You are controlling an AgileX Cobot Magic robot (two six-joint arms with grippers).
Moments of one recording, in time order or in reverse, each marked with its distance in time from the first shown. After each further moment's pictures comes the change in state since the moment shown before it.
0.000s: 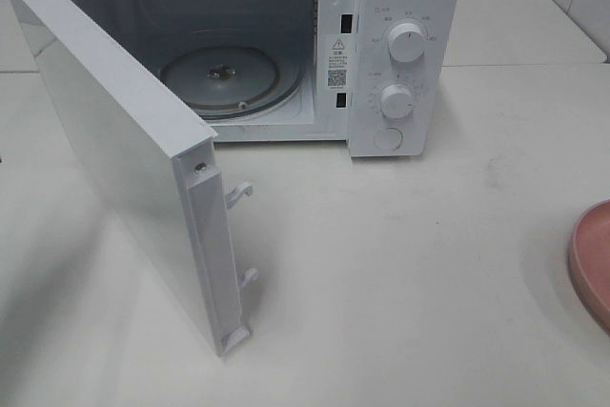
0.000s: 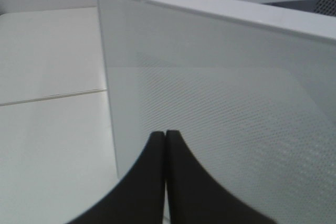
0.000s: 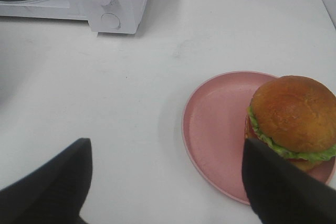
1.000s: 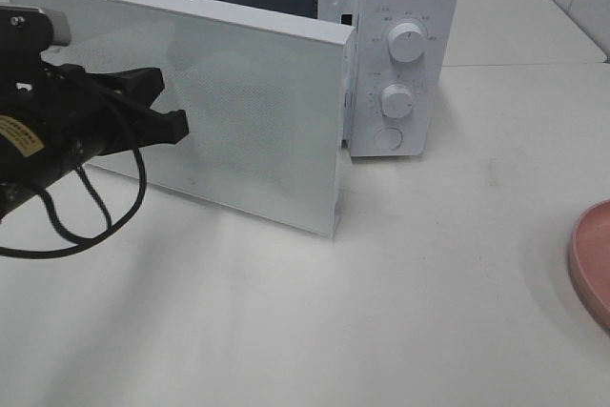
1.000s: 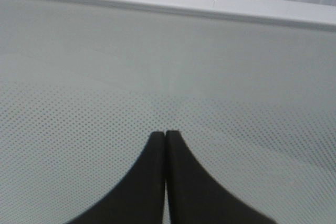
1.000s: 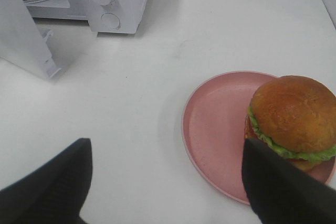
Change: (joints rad) left arm -0.473 0.390 -0.285 -0.416 -0.098 0.122; right arm 0.000 0.000 0.000 0.000 0.000 0.000
